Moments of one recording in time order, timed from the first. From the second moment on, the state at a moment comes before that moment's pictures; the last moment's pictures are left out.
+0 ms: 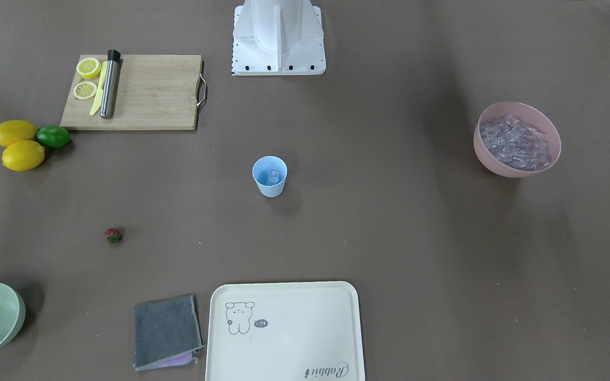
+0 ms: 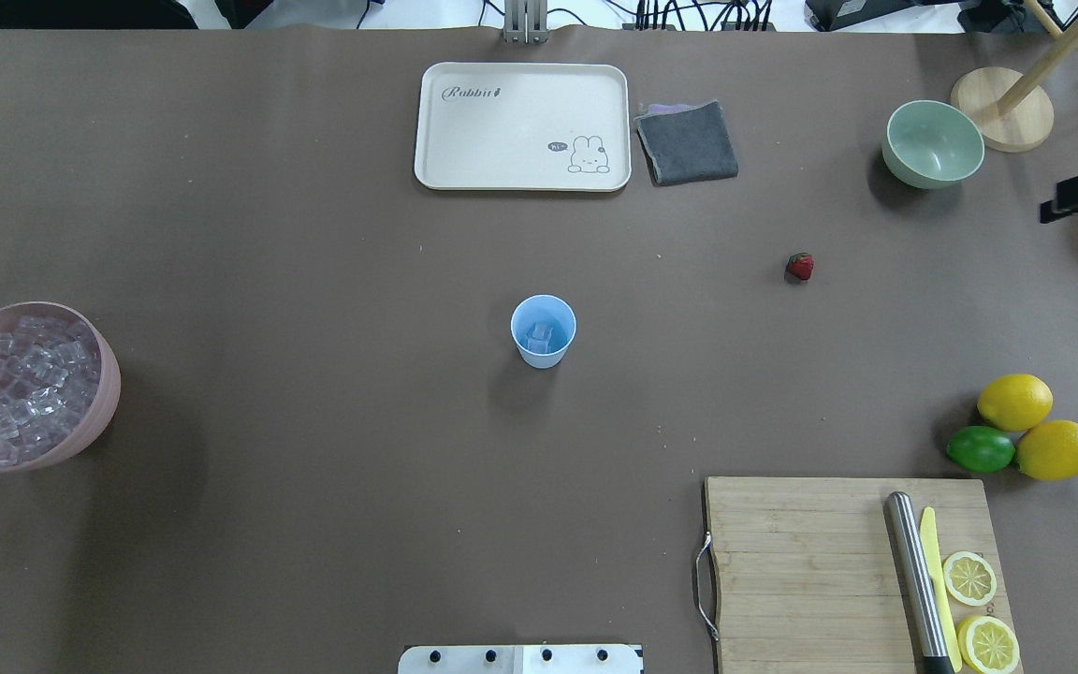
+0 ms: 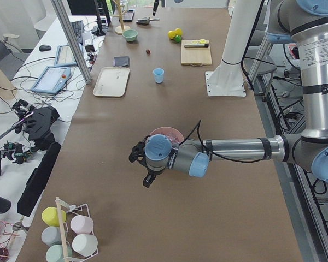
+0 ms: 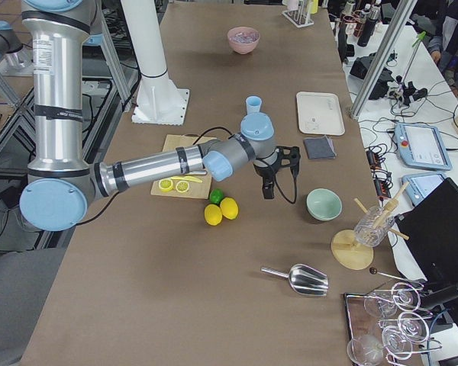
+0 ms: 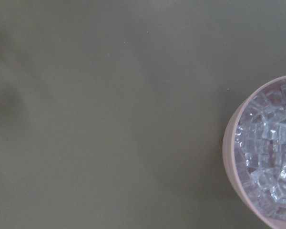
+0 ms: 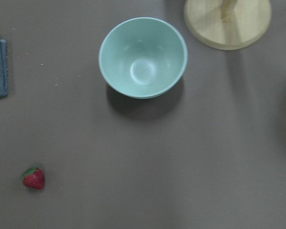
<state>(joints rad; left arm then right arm) -1.50 -1.36 -1.69 -1.92 -2.48 0.24 1.20 -1.55 1.85 -1.21 2.19 0.78</state>
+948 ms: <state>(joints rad) -1.51 -1.35 -1.68 -1.93 -2.48 0.24 0.83 -1.24 1.59 -1.26 1.90 1.03</state>
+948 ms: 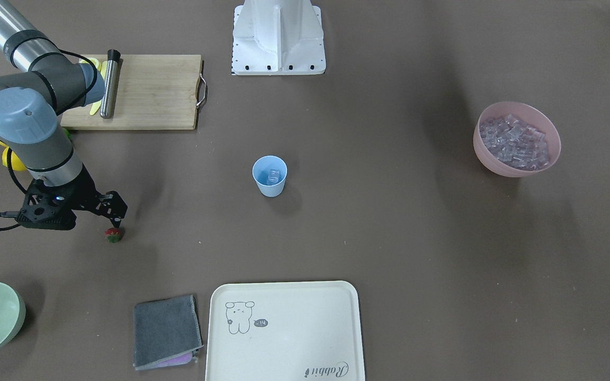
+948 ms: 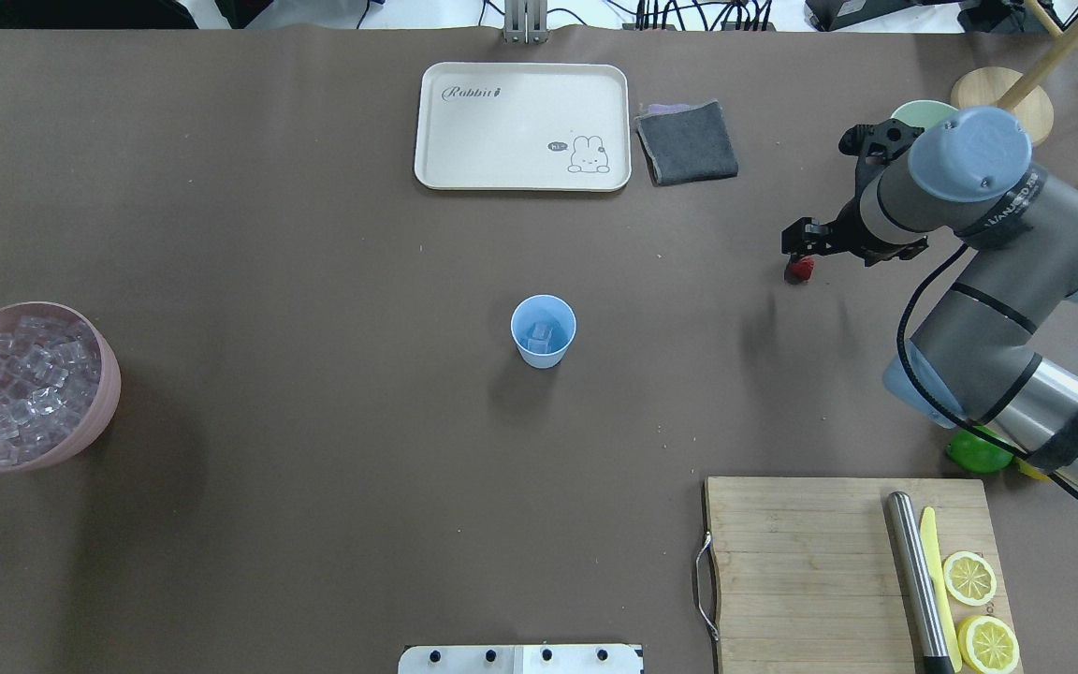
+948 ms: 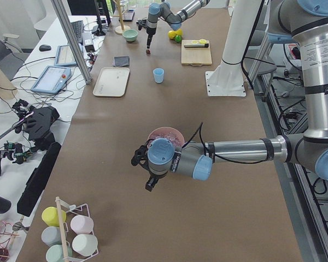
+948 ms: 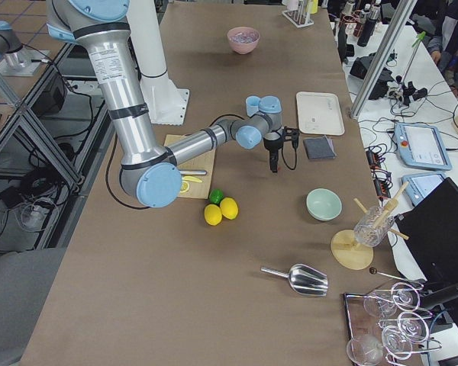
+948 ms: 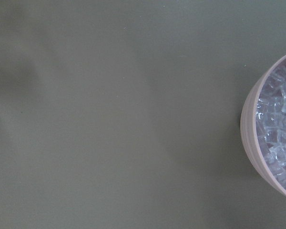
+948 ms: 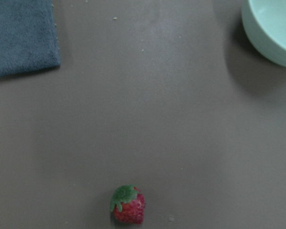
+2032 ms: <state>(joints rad) -1.51 -1.36 -1.68 -1.93 -2.48 0.24 0.79 -1.20 1.51 -1.27 1.87 1.03</state>
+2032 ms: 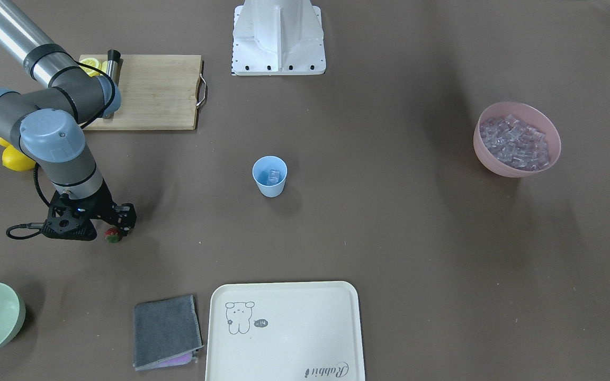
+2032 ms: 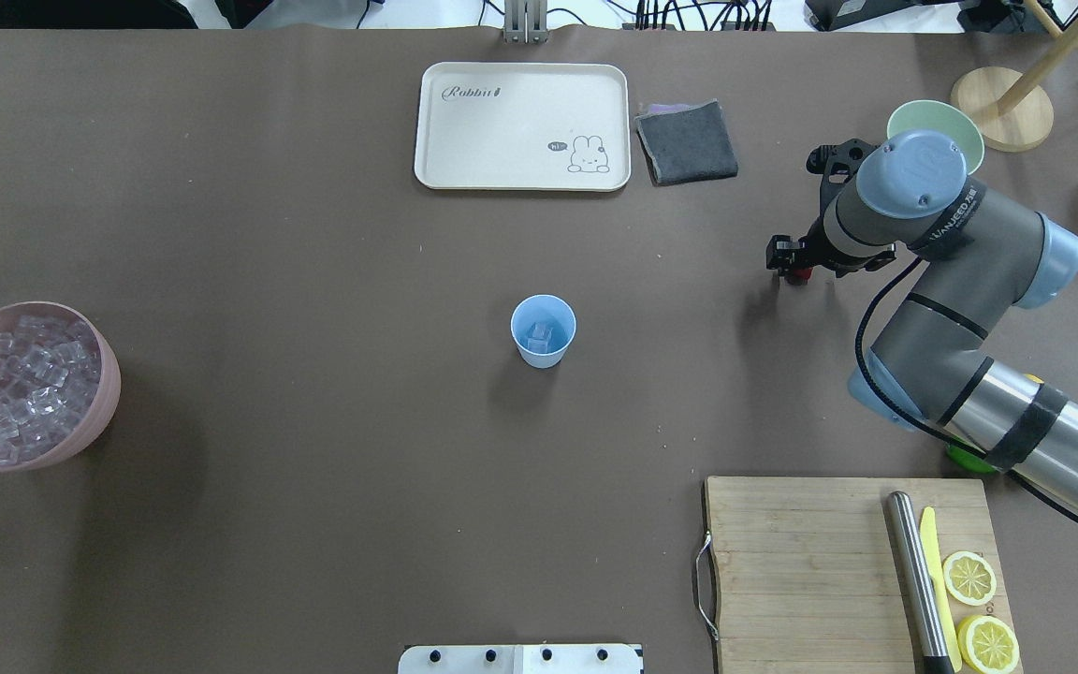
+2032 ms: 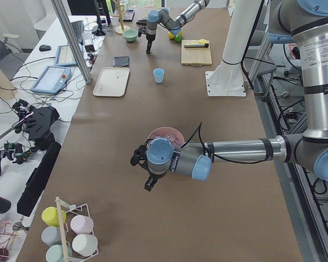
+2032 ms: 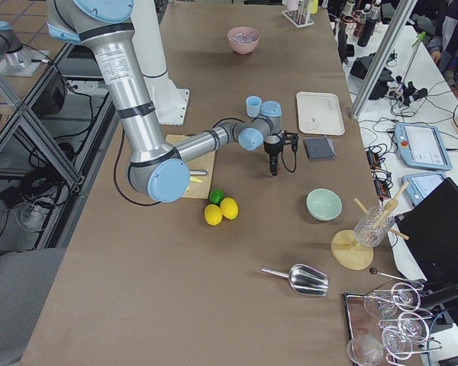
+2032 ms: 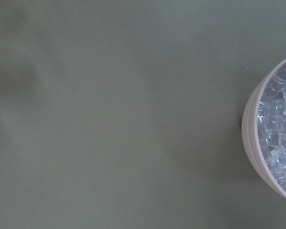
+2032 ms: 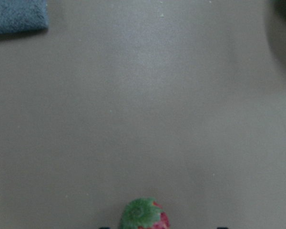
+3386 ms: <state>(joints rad) -1.50 -1.36 -1.67 -1.93 -2.48 0.24 0.82 -1.10 1.58 -1.27 1.88 1.04</state>
